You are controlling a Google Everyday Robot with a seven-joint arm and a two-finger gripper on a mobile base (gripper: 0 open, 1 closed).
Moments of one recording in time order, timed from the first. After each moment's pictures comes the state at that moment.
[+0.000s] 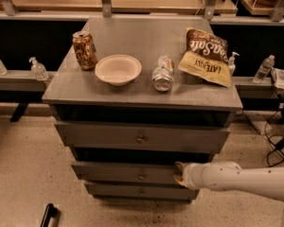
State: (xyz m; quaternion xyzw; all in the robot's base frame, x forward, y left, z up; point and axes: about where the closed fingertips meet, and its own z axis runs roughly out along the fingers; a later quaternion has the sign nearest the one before) arm 0.545 -0.163 0.412 -0.69 0.66 -0.03 0.30
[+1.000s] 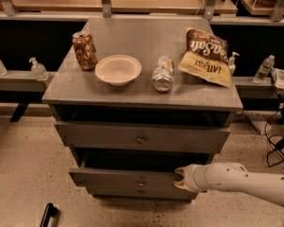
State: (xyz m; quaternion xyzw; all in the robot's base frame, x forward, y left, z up) arm 0.518 -0.164 0.423 -0.69 0.66 0.00 0.29
